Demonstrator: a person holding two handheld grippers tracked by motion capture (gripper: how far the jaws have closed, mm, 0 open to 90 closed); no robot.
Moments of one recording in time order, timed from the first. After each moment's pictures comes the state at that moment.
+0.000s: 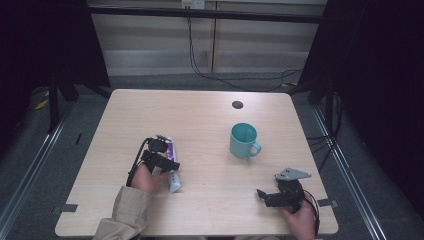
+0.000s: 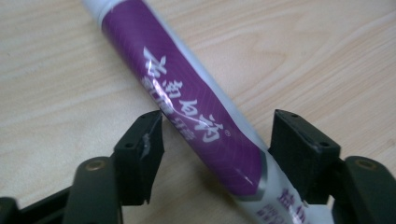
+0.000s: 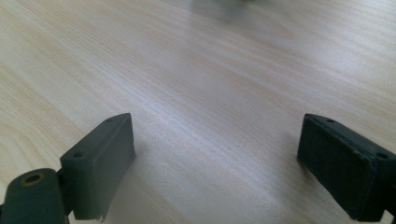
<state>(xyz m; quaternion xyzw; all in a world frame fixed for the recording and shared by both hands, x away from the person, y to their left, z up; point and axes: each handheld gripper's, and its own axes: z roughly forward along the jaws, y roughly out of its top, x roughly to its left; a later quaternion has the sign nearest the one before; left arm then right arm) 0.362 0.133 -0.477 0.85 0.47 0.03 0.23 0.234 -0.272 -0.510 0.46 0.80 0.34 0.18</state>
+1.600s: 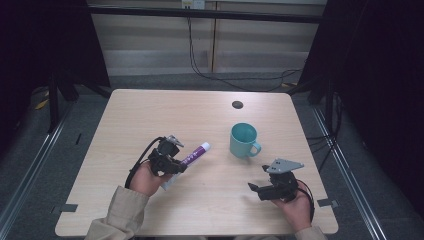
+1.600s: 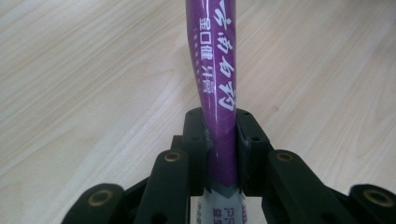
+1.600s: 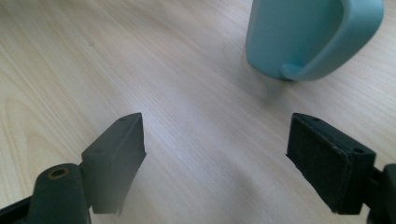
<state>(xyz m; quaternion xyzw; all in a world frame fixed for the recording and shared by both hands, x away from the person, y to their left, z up) 0.338 0.110 -0.435 0.91 0.31 0.01 0.29 0.249 -0.244 -0.470 0.36 0.83 0.37 0.18</state>
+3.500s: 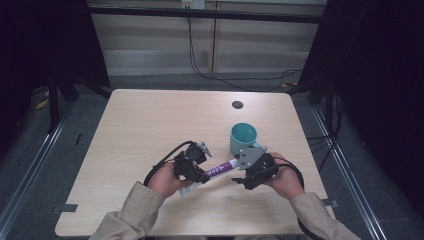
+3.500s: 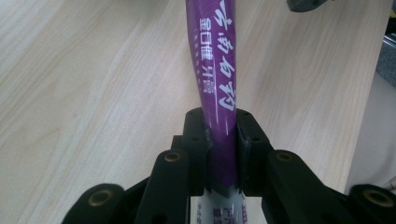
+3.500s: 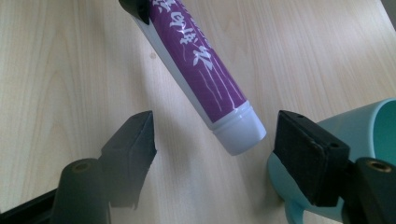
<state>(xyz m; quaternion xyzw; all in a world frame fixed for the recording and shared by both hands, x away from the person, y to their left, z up) 0.322 0.044 -0.423 0.95 0.18 -0.05 0.25 0.289 -0.180 -0.421 0.08 0.94 0.28 0.18</state>
